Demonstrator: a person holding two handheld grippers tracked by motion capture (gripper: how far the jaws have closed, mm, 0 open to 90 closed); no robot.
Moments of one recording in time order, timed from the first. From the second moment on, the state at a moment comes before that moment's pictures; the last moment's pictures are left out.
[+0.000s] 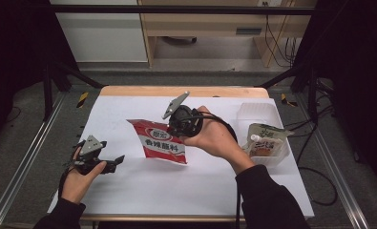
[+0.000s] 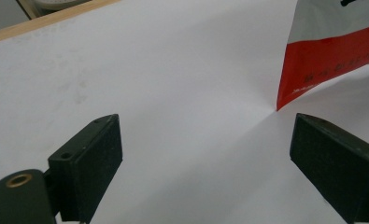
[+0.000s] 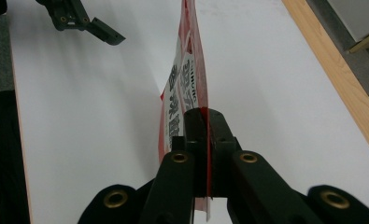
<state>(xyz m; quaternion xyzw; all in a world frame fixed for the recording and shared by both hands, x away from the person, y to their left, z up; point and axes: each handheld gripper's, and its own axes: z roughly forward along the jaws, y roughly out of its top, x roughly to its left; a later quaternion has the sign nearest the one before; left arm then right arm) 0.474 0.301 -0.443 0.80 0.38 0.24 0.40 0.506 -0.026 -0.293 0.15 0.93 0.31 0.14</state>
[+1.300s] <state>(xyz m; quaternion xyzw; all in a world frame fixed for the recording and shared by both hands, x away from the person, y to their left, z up) 0.476 0.295 -0.450 0.81 0.38 0.23 0.38 0.531 -0.108 -0.236 0.19 0.90 0.34 0.21</state>
